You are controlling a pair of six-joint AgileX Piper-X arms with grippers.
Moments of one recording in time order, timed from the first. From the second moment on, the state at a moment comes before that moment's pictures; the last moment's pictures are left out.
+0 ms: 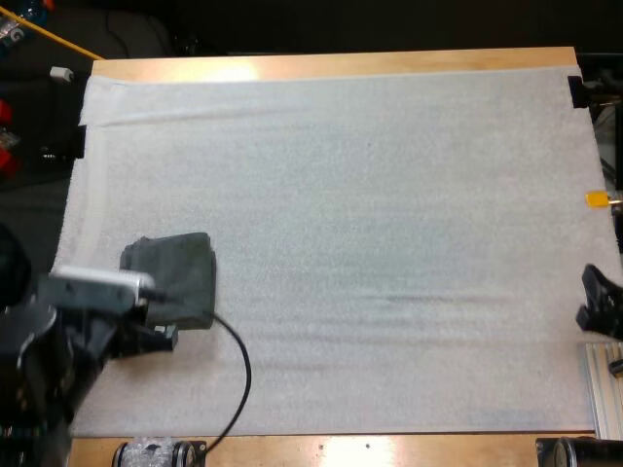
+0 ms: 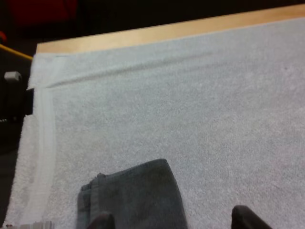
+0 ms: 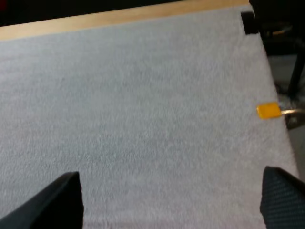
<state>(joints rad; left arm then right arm) 0.02 0.55 -1.14 1.31 0.09 -1.67 -0.07 0.46 -0.97 1.16 -0.12 -1.82</state>
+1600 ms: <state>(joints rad) 0.02 -0.01 -0.74 1.33 0.11 -1.64 -0.07 -0.02 -0.78 1.14 -0.12 -1.80</state>
